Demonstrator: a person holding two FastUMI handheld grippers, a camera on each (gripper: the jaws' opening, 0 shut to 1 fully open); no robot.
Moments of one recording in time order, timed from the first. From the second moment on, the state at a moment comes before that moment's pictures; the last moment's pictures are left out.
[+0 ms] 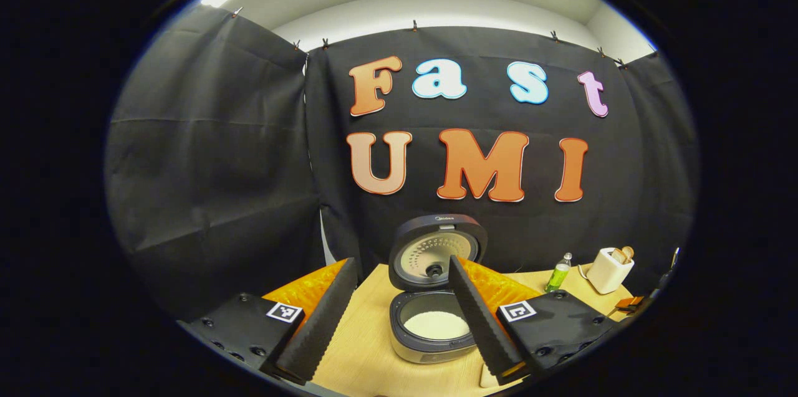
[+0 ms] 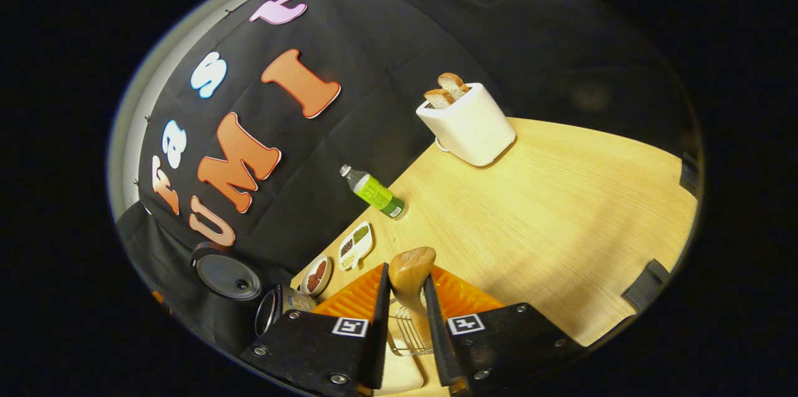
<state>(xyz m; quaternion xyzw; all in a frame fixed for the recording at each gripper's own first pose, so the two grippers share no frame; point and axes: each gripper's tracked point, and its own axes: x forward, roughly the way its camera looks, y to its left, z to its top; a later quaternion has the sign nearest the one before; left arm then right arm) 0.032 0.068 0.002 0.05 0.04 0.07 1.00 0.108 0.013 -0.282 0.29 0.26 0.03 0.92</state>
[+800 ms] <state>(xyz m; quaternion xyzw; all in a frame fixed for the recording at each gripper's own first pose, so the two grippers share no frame) 0.001 0.075 0.015 0.02 0.02 0.06 1.00 0.098 0.059 -0.164 0.21 0.18 0.07 0.96</state>
